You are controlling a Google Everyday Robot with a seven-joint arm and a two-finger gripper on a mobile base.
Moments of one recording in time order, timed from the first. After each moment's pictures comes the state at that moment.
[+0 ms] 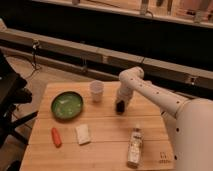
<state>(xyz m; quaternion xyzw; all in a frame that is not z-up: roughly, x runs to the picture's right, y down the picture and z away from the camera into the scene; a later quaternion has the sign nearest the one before) 0.119 0.092 0.904 -0.20 -0.24 -0.58 0.75</state>
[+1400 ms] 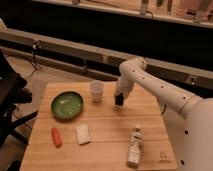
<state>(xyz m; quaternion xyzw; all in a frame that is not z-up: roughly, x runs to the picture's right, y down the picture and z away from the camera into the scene) 0.104 0.035 0.856 -0.15 -0.25 -0.61 0.74</state>
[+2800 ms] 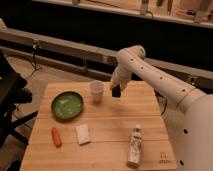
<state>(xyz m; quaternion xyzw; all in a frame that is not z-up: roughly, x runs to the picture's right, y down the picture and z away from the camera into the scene) 0.075 -0.009 0.827 -0.13 -0.26 -0.65 0.70</state>
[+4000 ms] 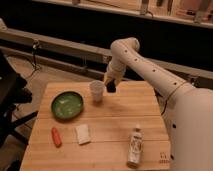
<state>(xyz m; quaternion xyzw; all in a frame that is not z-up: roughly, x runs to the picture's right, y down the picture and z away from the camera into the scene) 0.044 -0.030 0.820 -0.11 -0.29 -0.68 0.66</state>
